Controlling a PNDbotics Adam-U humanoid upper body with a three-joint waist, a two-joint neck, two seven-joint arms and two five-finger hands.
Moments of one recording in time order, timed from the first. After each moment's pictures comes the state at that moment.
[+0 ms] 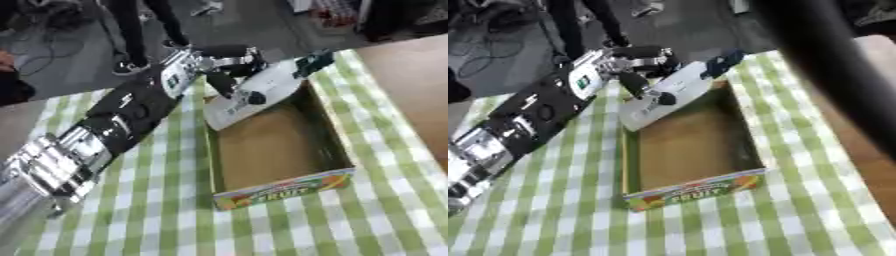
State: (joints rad) left arm -1.03 0.62 -0.40 -0.80 -0.27 -0.75 -0.35; right arm -0.38 -0.30 0.12 -1.98 -0.62 -0.53 0.04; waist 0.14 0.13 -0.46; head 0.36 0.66
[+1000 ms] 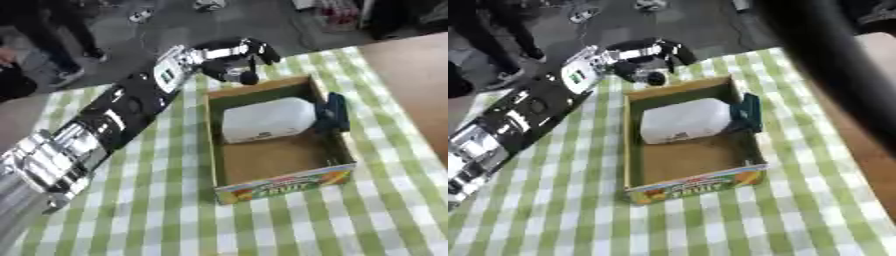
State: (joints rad) left arm -1.01 0.63 -0.40 -0.83 -0.10 -0.72 -0.38; right arm -0.38 -0.30 0.12 -1.98 -0.61 -0.53 0.04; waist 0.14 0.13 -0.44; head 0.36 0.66
